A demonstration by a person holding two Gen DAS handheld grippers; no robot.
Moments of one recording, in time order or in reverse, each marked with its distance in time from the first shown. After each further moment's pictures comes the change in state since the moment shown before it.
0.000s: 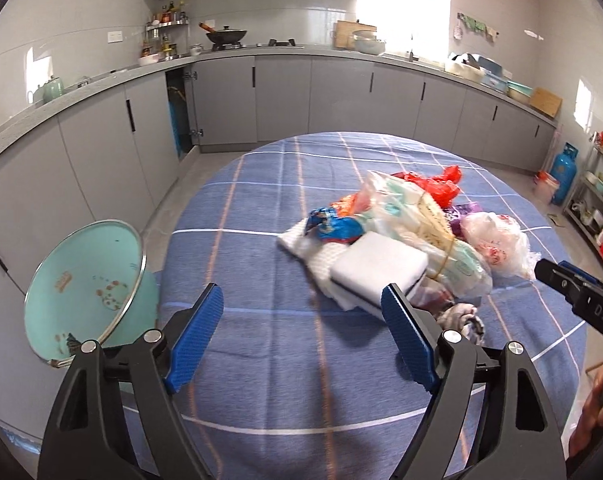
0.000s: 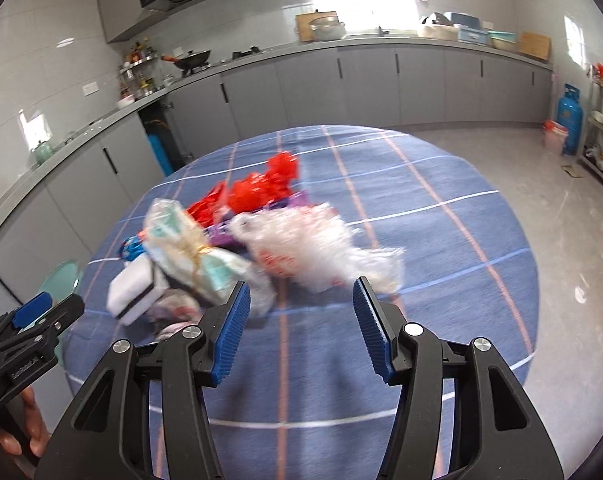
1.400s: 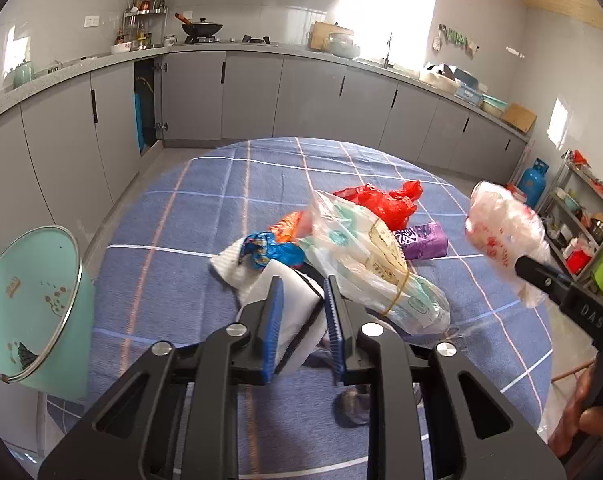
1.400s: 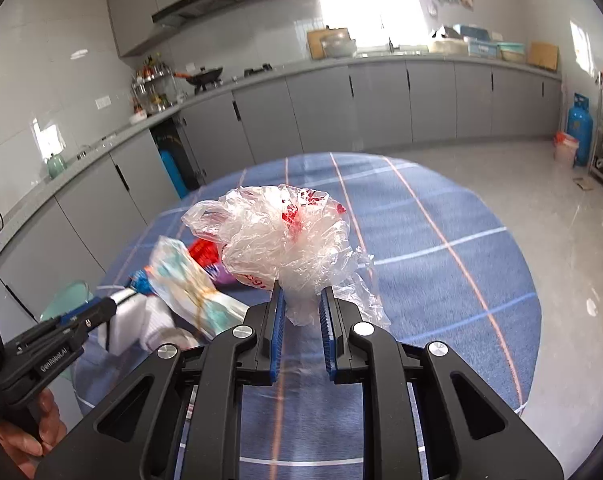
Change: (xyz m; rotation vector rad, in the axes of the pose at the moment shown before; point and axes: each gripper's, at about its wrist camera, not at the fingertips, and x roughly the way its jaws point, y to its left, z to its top) left arm 0.021 -0.015 0.019 -0.052 0.002 -0.155; right arm -0.009 -0.004 0.026 -0.010 -0.066 0.067
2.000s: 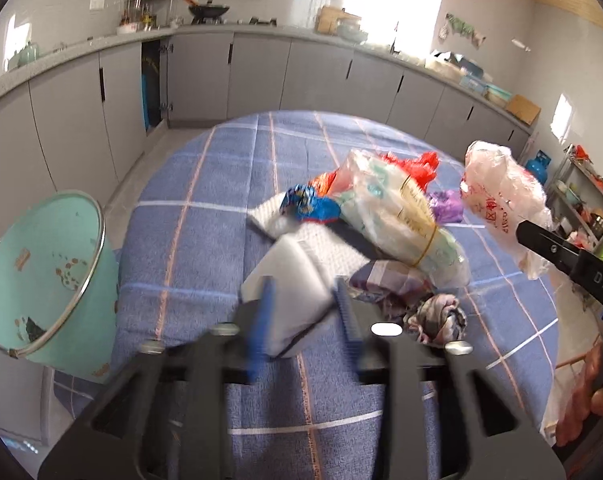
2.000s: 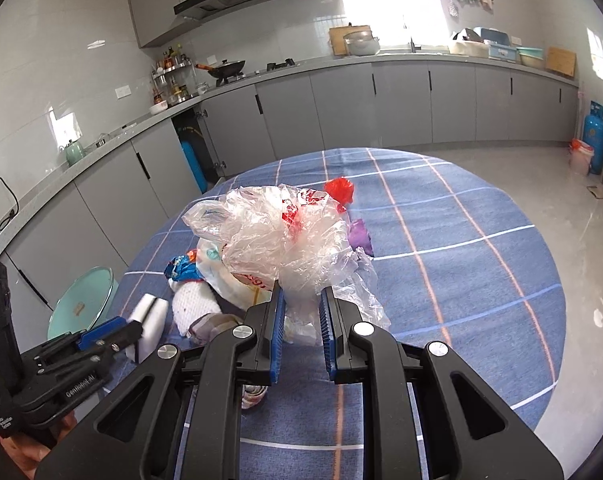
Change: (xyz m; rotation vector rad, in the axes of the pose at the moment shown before) left arm -0.006 0.032 -0.024 -0.013 0.083 0.011; right arm 0.002 0.038 -0.009 -0.036 0.028 0.048
